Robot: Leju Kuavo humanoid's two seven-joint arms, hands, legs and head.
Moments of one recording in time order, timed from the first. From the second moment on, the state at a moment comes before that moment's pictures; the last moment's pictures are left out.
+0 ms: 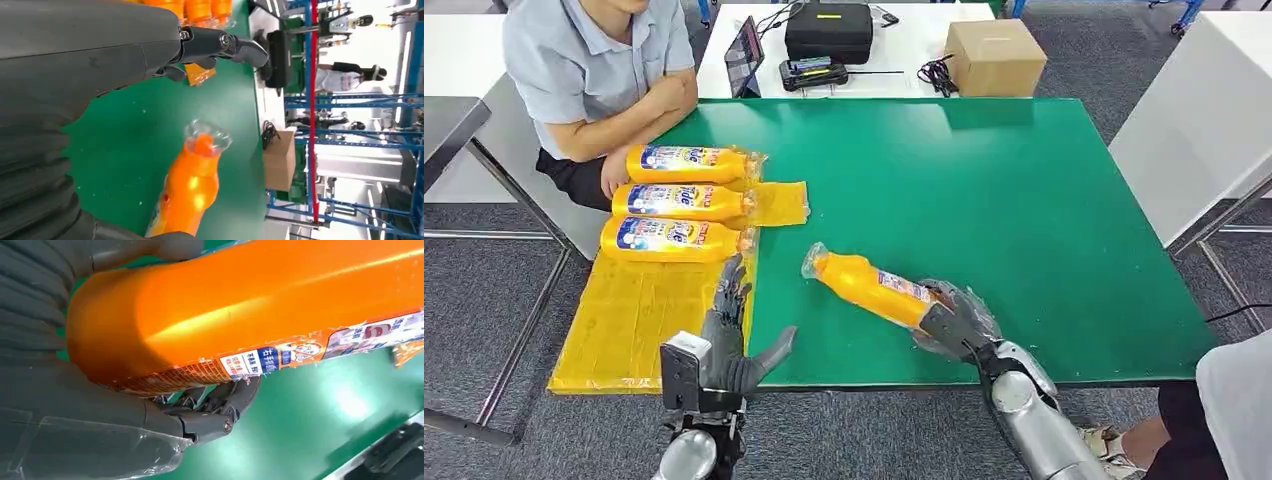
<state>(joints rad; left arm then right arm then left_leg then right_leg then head) -0.04 -0.20 -0.44 -1.36 0.02 0.45 -0.40 -0.24 -0.11 0.31 -1.04 0.44 0.03 -0.39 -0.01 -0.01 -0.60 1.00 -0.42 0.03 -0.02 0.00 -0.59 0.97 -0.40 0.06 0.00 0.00</state>
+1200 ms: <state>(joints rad) -0.22 -0.24 -0.41 -0.86 0.52 0.02 -0.43 -0.29 -0.06 0.46 -1.17 0.25 0.11 -0.45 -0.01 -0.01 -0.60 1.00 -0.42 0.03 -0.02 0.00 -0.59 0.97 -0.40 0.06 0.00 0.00</state>
